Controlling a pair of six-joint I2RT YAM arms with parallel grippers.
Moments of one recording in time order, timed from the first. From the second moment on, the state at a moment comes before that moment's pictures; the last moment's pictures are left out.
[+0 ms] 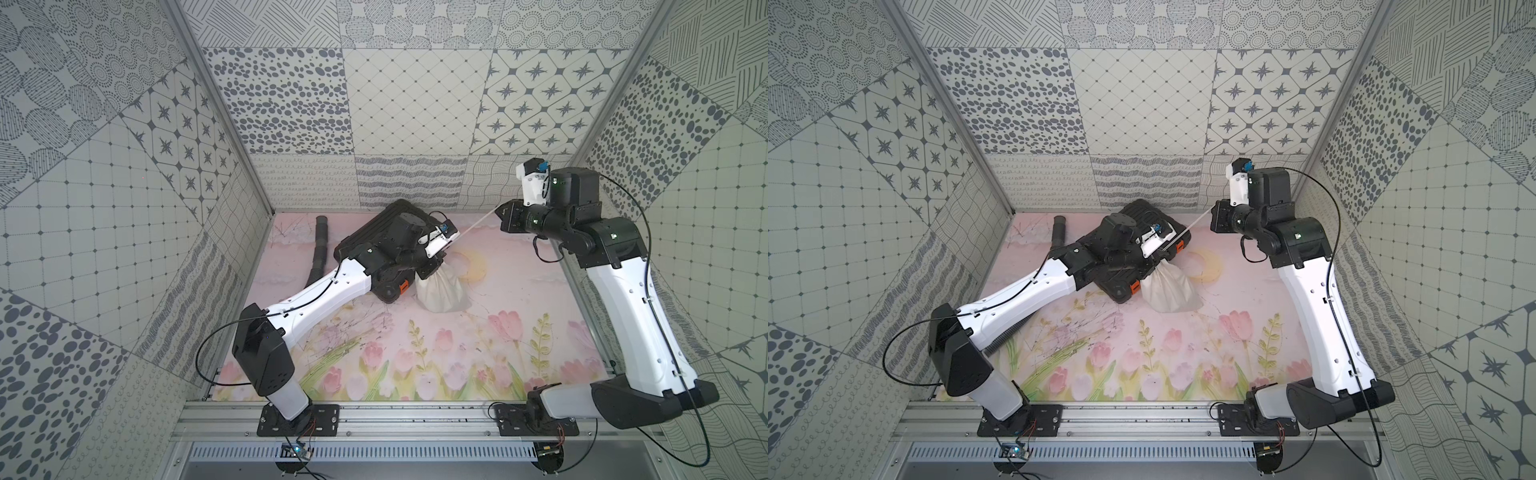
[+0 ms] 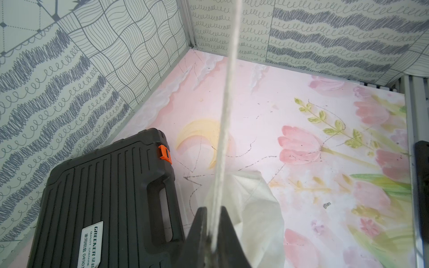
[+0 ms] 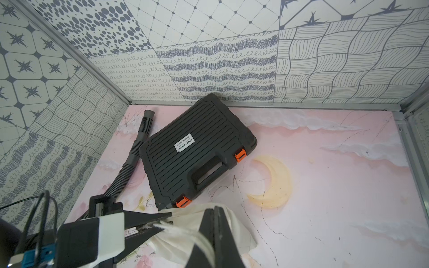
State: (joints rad) left arm -0.73 1.66 1.54 -0.44 0.15 0.32; right arm 0.28 1.39 1.91 -1.03 -0.11 0.24
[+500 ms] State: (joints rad) left arm -0.71 1.60 1.57 -0.55 0.28 0.30; right arm 0.33 1.41 1.93 -0.87 -0.14 0.33
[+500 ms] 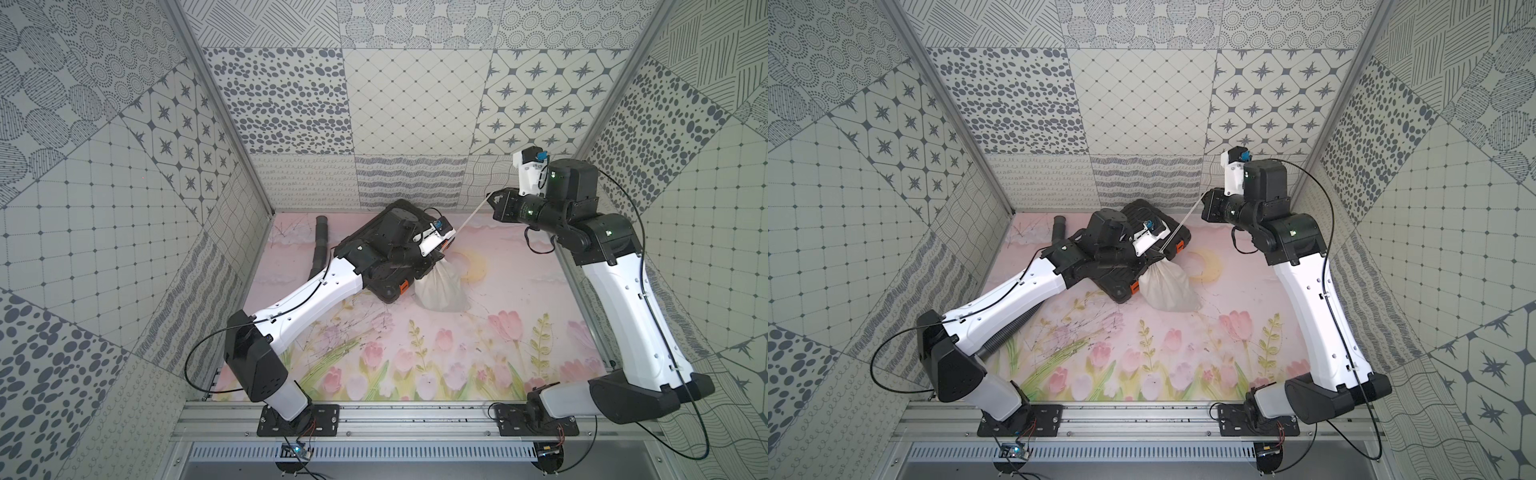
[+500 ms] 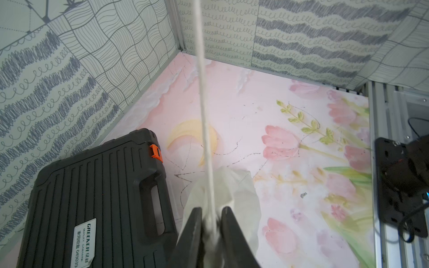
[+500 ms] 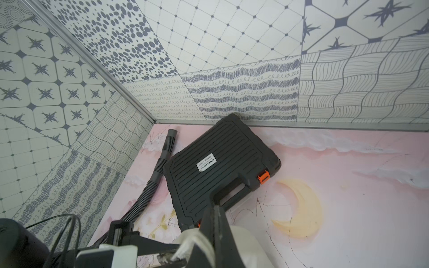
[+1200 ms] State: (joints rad) left arm -0.75 1.59 1.43 -0.53 0.33 0.32; right arm 0.33 1.40 1.93 -0.74 -0.13 0.34
